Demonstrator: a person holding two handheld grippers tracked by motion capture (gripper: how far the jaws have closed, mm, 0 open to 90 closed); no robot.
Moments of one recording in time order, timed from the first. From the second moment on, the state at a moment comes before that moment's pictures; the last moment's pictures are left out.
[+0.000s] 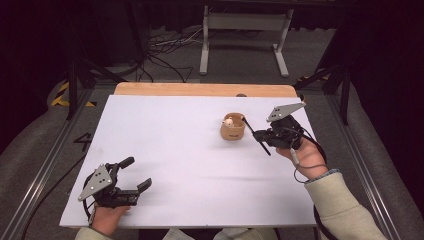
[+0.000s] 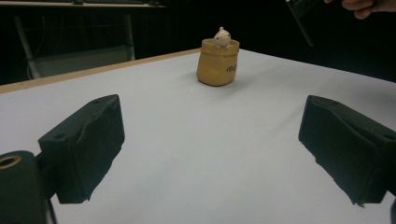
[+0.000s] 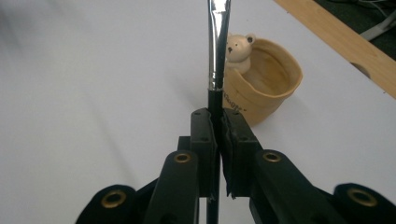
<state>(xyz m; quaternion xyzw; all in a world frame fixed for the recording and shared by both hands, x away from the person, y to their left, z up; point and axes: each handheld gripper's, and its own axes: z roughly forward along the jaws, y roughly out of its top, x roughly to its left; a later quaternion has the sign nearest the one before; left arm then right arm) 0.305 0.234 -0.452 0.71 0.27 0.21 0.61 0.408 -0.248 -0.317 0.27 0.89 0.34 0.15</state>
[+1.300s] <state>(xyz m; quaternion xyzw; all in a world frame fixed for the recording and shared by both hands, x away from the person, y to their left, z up) 0.305 0.235 -0.453 0.71 0.28 0.21 0.61 0.412 -0.247 -0.325 0.32 0.76 0.50 0.25</state>
